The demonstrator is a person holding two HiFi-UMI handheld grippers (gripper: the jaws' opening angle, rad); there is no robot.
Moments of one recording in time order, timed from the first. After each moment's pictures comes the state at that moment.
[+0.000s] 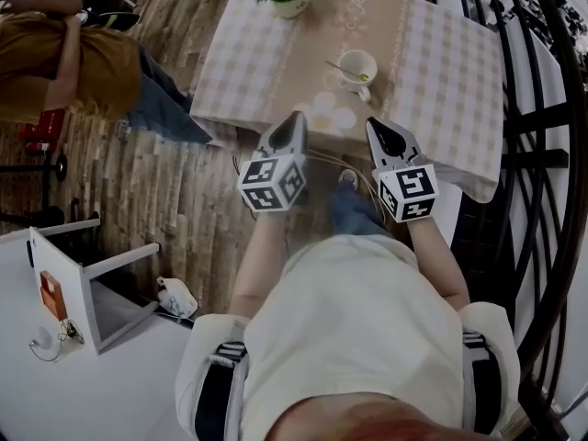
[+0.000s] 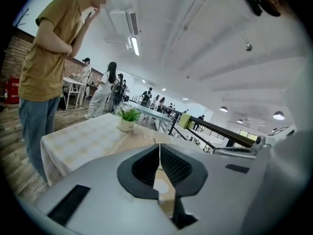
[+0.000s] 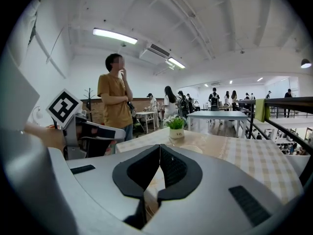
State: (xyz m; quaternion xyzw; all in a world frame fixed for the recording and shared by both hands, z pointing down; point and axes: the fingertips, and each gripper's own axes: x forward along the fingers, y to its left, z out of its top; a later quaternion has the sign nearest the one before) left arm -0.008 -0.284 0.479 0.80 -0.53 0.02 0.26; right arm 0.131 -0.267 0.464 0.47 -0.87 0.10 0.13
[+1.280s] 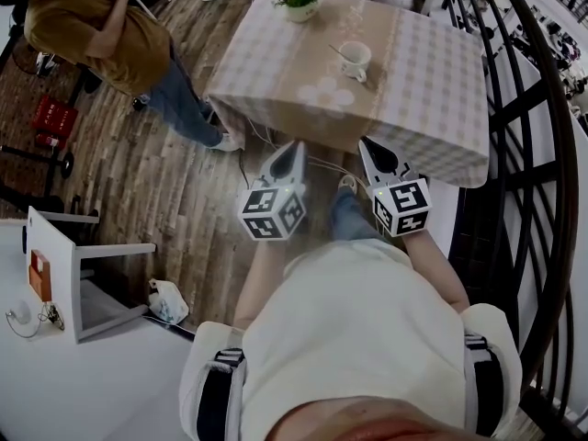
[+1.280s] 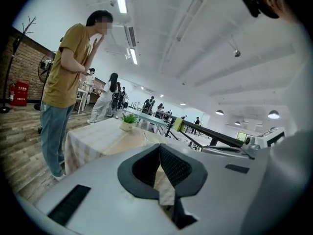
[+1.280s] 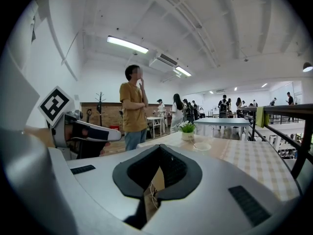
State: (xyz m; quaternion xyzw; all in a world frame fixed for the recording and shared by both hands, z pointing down) left arm -0.017 -0.112 0.424 0.81 -0.54 -0.02 0.23; right arm 0.108 -0.119 0.416 0.46 -0.88 0.05 0.10
